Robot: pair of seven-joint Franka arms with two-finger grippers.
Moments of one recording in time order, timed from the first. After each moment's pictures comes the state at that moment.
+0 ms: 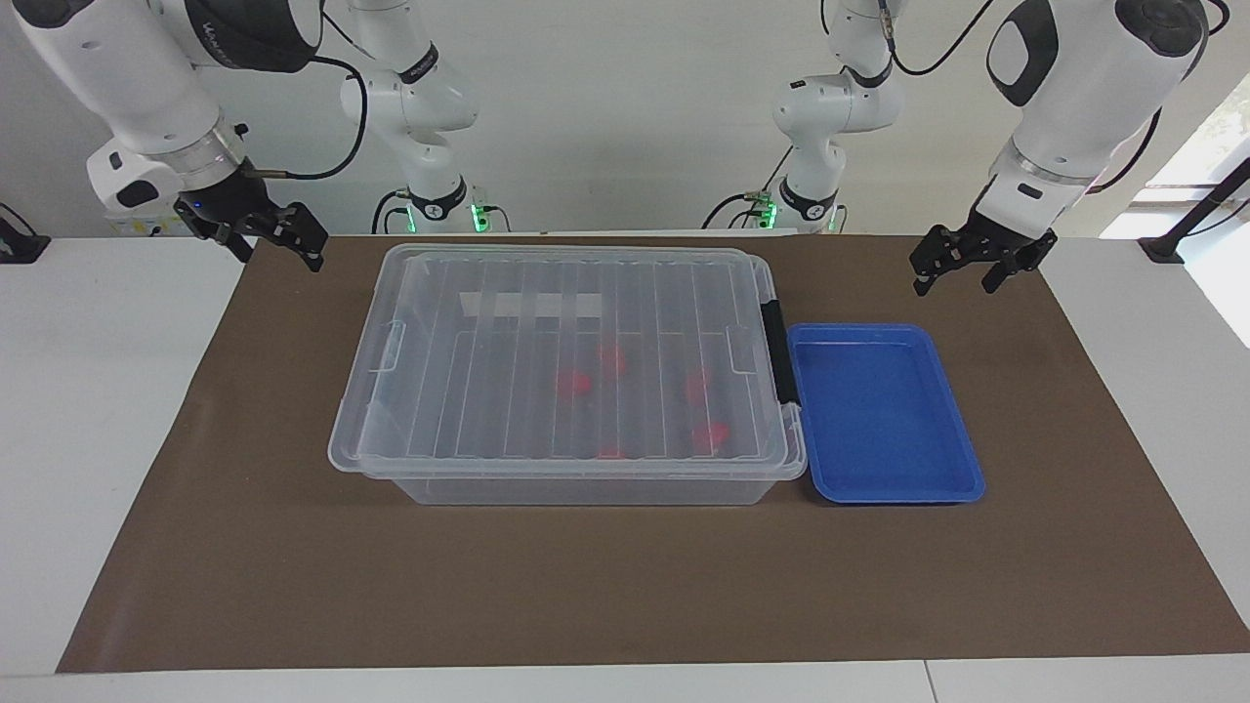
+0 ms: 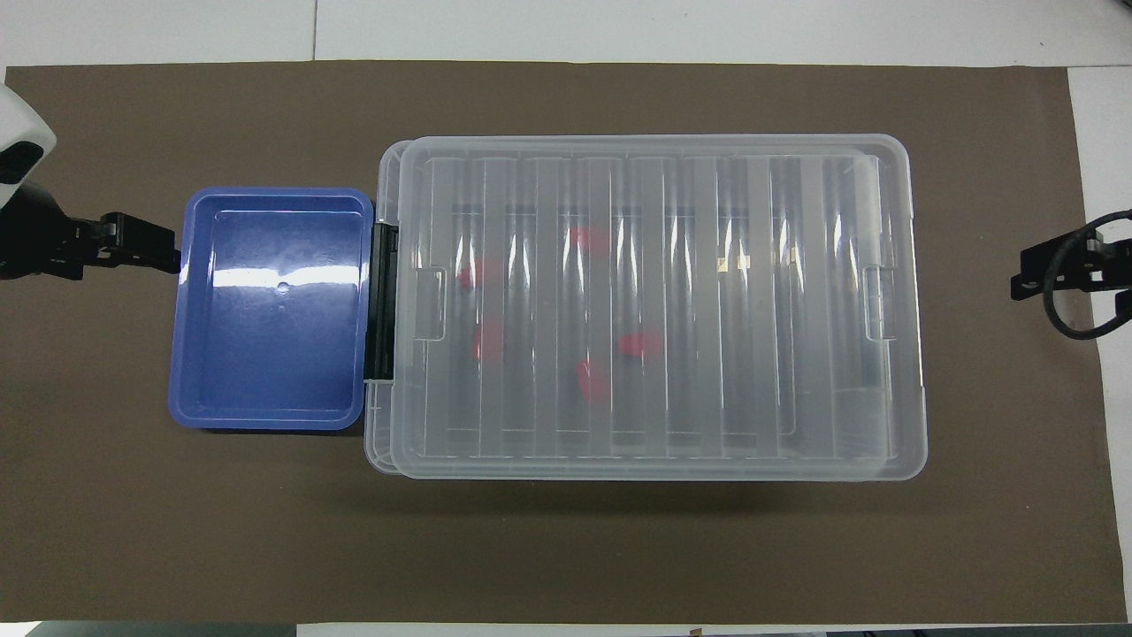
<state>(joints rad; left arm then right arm) 0.04 0.00 -0.14 -1.63 -0.02 1.63 -0.08 -0.03 -0.01 -0.05 -1.59 0.00 1.47 0.11</state>
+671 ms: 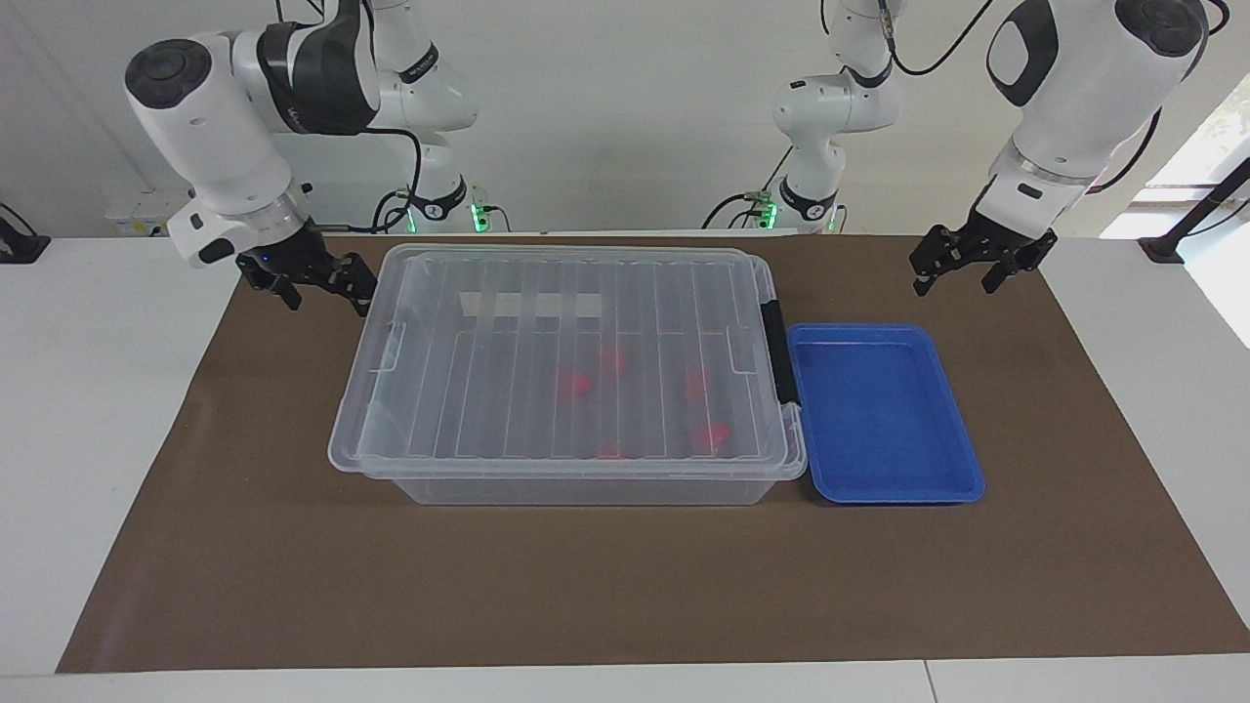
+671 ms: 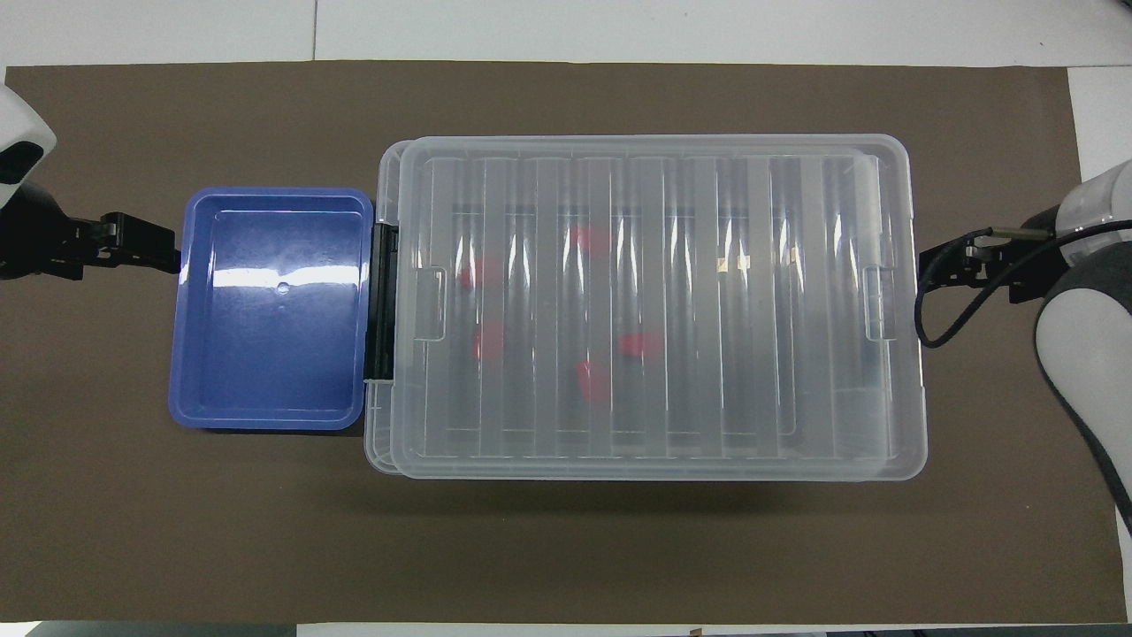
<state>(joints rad) 0.04 0.00 -0.14 -1.63 -0.02 1.63 -0.08 -0.03 -0.01 0.04 -1.81 0.00 1.75 0.15</state>
